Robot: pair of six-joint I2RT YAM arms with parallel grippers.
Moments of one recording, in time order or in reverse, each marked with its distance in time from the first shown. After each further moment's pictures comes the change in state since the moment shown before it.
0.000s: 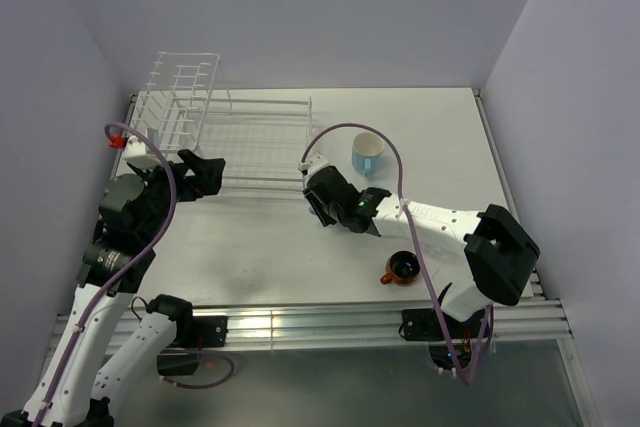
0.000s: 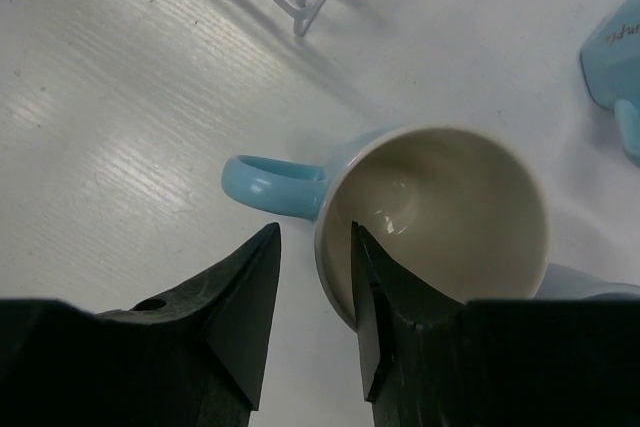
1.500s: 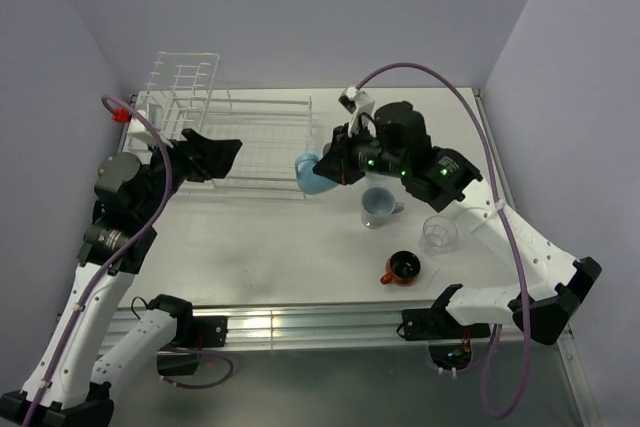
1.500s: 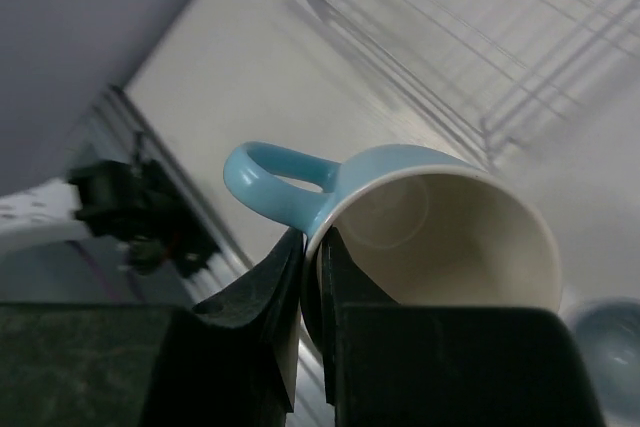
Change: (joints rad) left arm 0.000 0.116 0.115 0.087 0.190 -0.081; right arm -0.143 -0.291 0.401 -0.316 -0.496 0.164
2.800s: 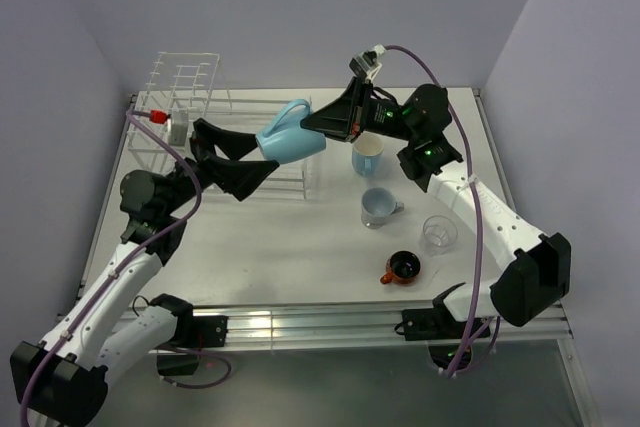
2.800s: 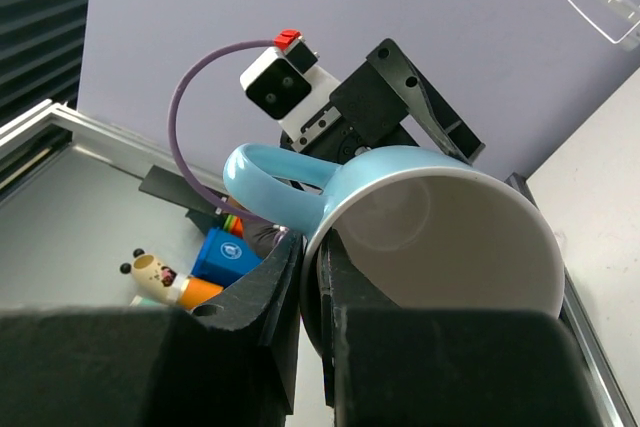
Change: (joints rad) left arm -0.075 0.116 -0.262 0.907 0.493 -0.191; right arm -0.285 0.121 -0.144 1.079 -0.712 1.095
